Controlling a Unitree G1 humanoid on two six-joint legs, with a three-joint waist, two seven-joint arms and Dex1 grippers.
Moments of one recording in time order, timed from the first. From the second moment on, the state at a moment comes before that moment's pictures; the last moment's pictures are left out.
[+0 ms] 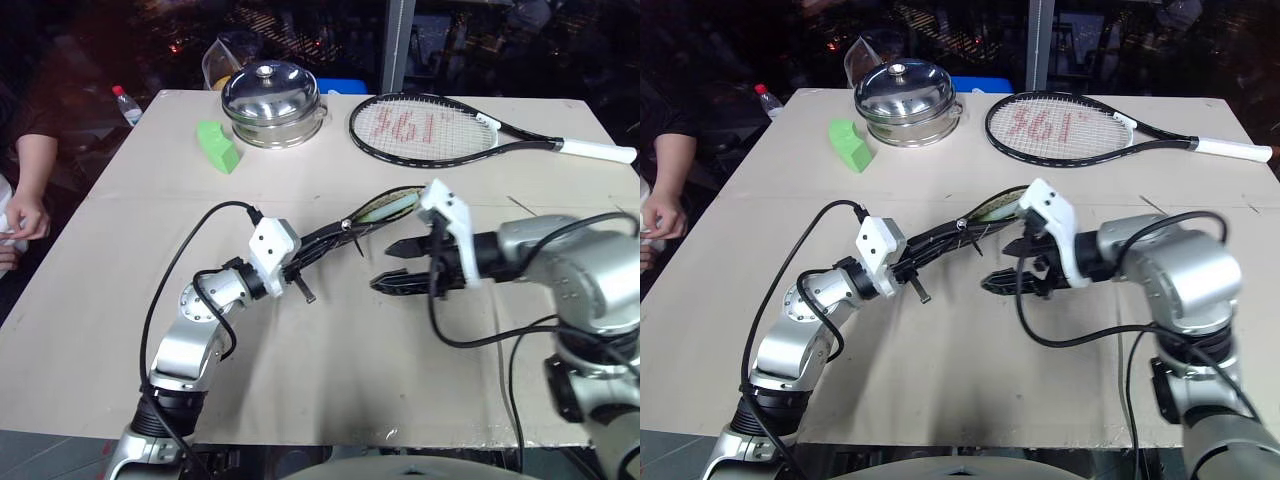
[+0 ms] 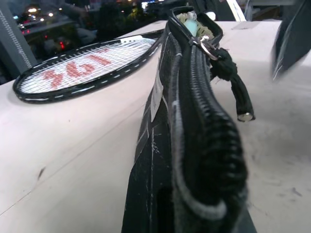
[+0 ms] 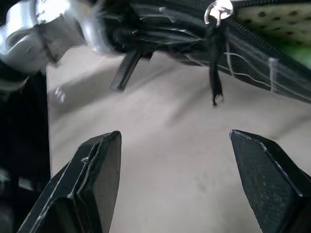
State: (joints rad) left arm -0.19 0.47 -0.05 -0.26 -0.27 0.15 -0.74; right arm -0.70 -0.27 0.04 -0.56 0.33 1.61 0.89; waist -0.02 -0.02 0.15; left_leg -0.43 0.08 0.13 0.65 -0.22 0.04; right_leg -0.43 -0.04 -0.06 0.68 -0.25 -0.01
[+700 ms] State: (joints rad) left arm -0.14 0.48 -0.06 -0.20 -0.20 0.00 -0.75; right arm -0.76 -0.23 -0.07 -0.45 0.39 1.61 0.52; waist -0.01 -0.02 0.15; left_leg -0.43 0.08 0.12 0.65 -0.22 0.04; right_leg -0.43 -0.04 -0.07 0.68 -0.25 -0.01
